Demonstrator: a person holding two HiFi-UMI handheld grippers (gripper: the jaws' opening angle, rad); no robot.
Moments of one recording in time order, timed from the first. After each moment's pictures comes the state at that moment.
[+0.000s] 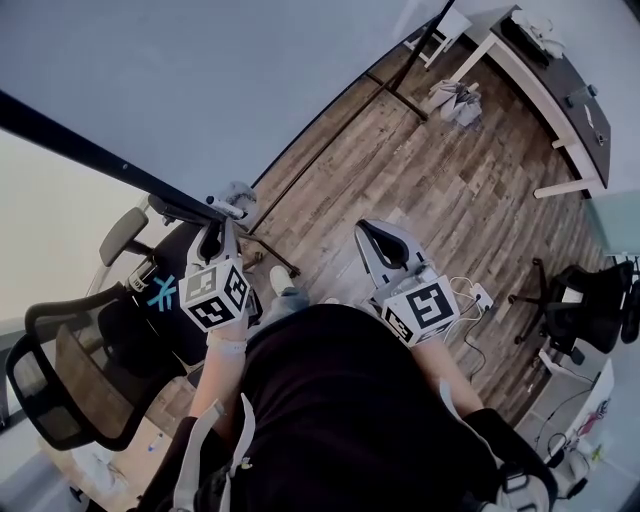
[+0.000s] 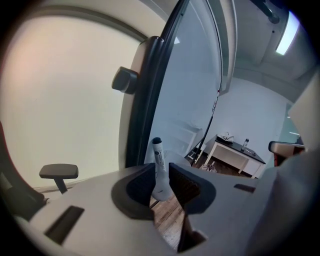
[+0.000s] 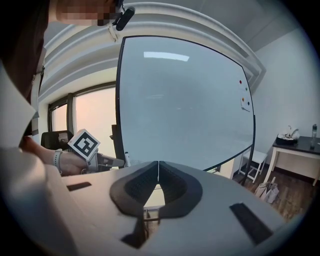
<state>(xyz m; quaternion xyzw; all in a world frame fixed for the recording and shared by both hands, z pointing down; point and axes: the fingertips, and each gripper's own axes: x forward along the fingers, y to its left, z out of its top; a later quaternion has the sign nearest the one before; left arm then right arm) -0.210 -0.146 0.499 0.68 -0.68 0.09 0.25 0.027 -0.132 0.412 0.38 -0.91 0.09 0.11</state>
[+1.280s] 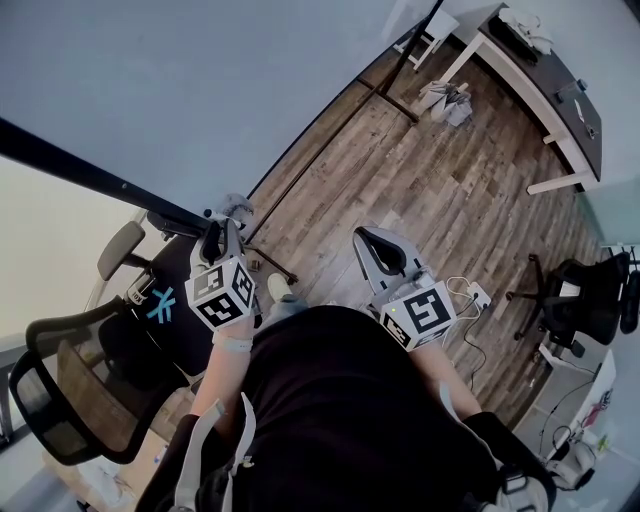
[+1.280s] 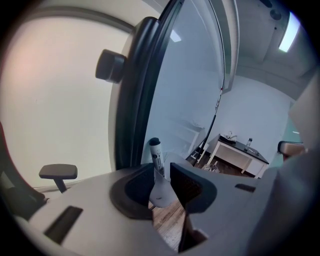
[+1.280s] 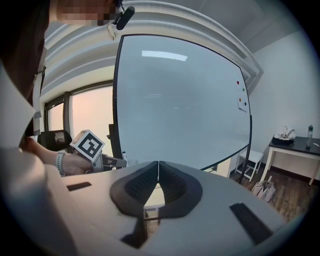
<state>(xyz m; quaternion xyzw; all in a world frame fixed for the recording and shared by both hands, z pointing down) -0.208 -0.164 0.508 0.67 -0.69 0.10 0.26 0.028 -0.134 0.412 0.40 -0.91 0.09 0.11</state>
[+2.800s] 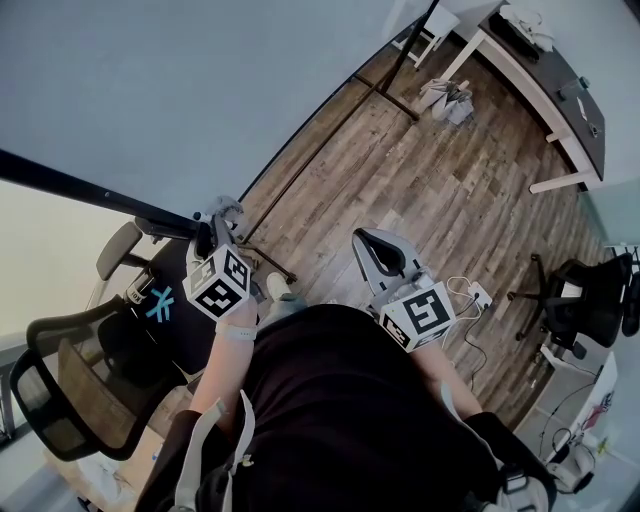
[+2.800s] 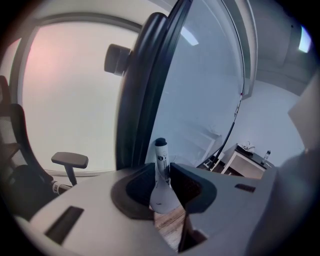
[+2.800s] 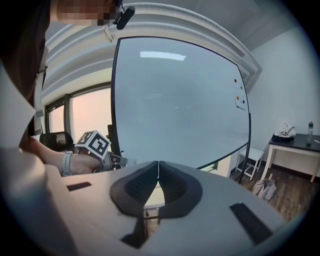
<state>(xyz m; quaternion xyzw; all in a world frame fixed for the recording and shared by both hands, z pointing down) -0.218 -0.172 0.514 0.59 -0.76 0.06 0.28 0.049 -0.136 0.417 0.39 -0.91 0.10 0.11</state>
